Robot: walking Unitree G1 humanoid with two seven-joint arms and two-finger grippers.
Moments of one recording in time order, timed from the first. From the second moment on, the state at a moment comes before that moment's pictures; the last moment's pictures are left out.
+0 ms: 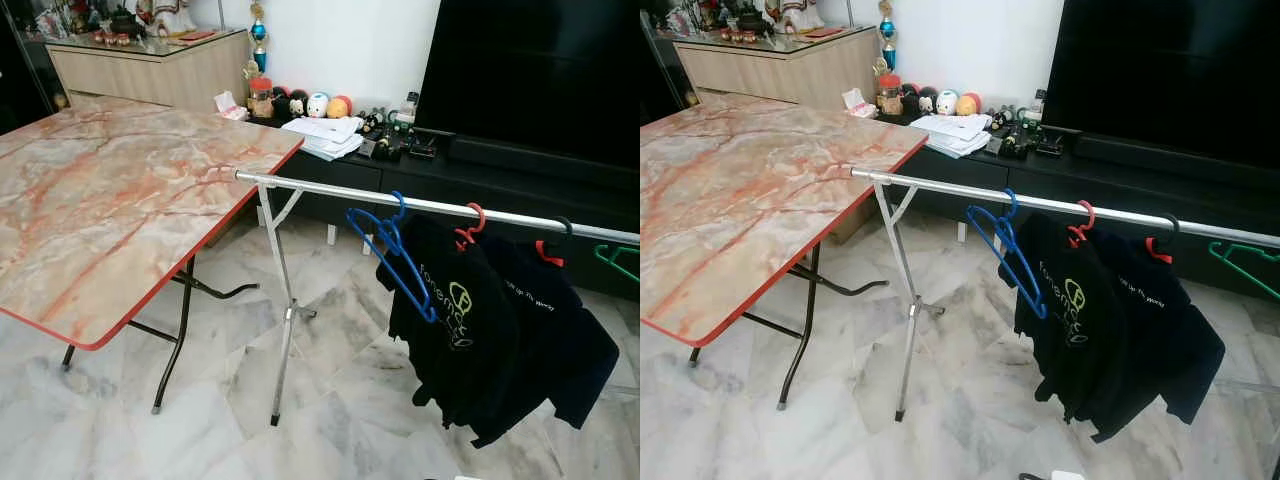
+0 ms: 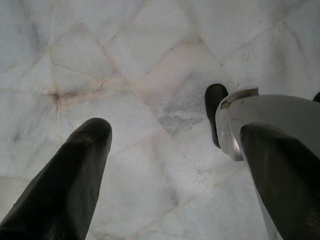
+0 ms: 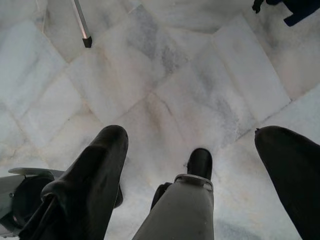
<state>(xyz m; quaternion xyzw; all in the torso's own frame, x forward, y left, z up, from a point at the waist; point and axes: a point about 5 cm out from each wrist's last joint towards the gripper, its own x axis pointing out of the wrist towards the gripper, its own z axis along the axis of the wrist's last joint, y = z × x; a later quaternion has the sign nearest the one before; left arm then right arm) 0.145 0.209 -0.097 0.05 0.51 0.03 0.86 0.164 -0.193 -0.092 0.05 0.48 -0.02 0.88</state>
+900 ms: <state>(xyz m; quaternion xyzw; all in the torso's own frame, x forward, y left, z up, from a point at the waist) 0.139 0.214 -0.098 0.05 0.51 0.04 0.86 0.178 -0.182 -0.086 0.06 0.46 0.01 0.88</state>
